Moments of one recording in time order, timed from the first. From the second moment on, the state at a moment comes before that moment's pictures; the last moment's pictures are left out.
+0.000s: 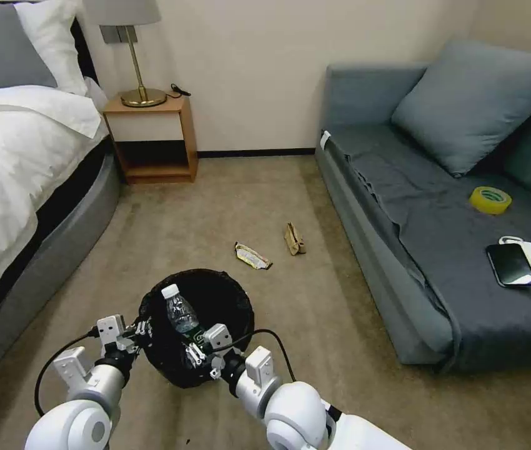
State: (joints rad) left arm 1.58 -1.44 -0.77 -2.15 -0.55 0.49 0.00; right arm -0.99 1.21 -0.45 1.90 0.48 -0.25 0.17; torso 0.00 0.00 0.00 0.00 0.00
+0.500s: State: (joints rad) left arm 1.58 -1.44 -0.79 -2.15 -0.58 0.48 0.00; right arm -1.01 1.22 -0.42 1.90 0.45 -0.26 0.17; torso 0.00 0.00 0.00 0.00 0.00
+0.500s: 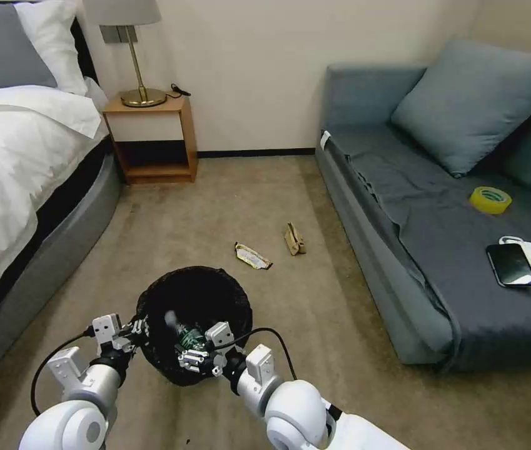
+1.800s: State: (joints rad) left arm 1.57 -1.42 -0.87 -2.16 -0.60 0.48 0.00; right arm -1.62 1.37 0.29 2.12 -0.15 0.00 0.19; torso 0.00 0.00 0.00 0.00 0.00
